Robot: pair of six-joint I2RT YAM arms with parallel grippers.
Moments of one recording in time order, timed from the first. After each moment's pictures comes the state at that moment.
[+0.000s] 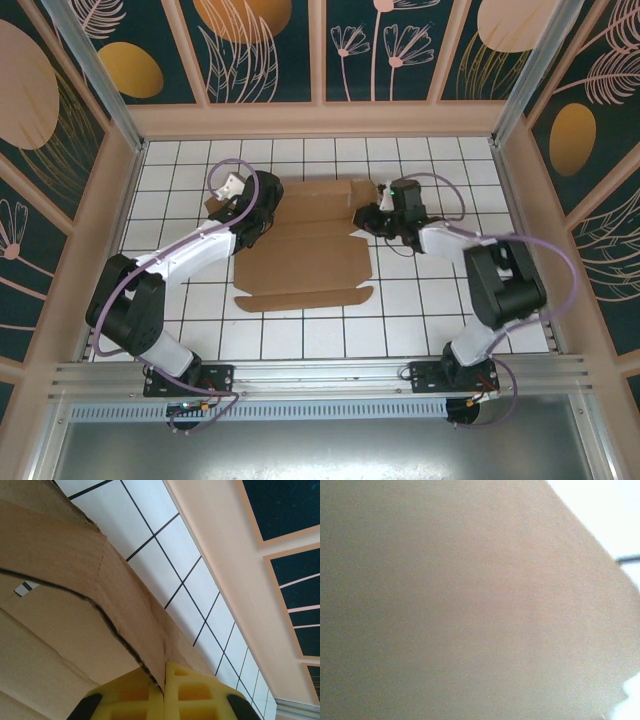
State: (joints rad) left arm -0.55 1.58 1.06 -0.14 -0.40 -1.39; right arm 0.36 1.59 0.85 0.10 -0.45 0.66
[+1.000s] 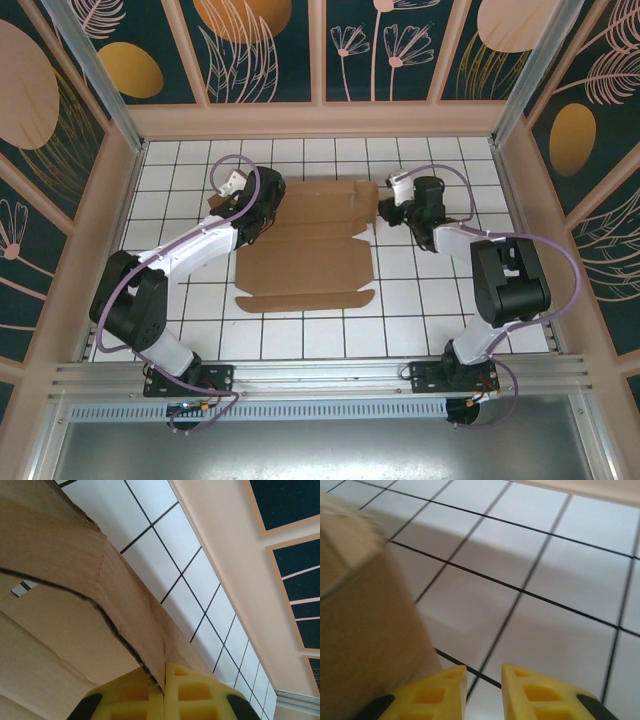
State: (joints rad) left arm -0.55 1.61 1.11 -0.17 -0.36 -1.39; right arm 0.24 1.67 0.83 0.28 -0.30 -0.15
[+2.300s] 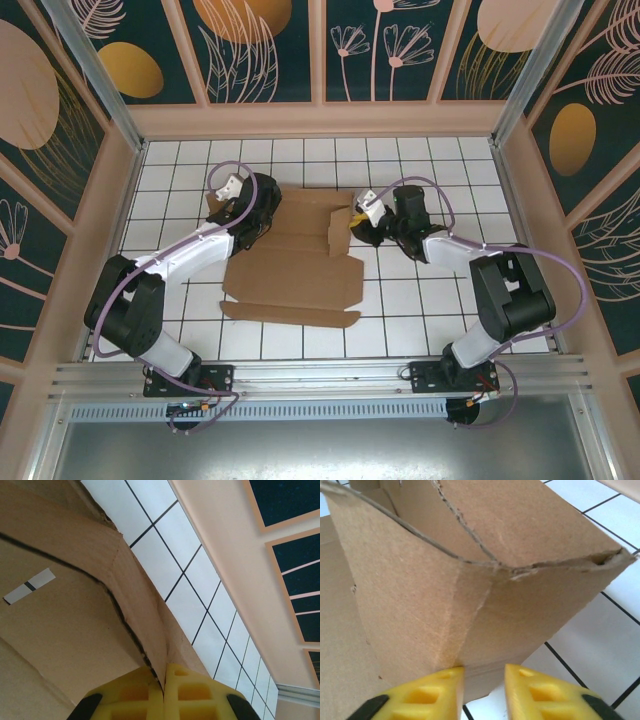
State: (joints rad) left arm -0.54 1.57 1.02 -0.09 -0.34 -1.35; right arm 0.39 1.58 0.79 0.17 -0.53 -0.40
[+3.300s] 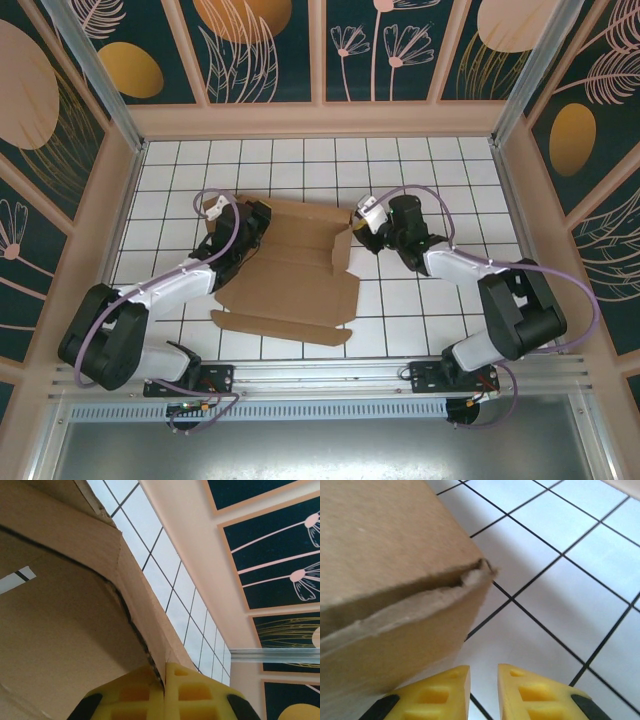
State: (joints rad) left arm -0.51 1.36 0.64 0.33 -0.19 -1.29; right arm 0.46 1.47 0.69 0.17 -0.27 -0.30
